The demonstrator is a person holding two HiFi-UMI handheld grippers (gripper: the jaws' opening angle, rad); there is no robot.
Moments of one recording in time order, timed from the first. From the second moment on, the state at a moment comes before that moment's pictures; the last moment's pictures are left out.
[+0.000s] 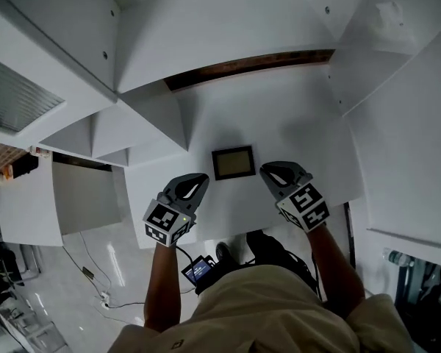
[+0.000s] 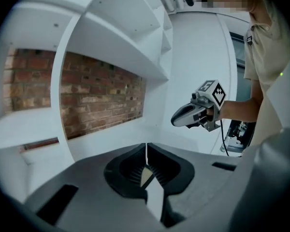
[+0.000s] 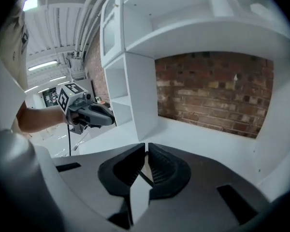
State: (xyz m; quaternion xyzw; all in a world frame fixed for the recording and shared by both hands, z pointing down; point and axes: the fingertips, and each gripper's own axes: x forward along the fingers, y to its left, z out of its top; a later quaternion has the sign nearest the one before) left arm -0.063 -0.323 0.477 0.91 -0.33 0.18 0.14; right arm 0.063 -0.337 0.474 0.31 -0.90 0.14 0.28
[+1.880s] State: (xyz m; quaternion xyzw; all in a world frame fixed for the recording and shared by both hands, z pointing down) left arm -0.049 -0.417 0.645 0.87 -0.38 0.07 0.31; right arm 0.052 -0.364 0.733 0.31 -0.78 0.47 0.27
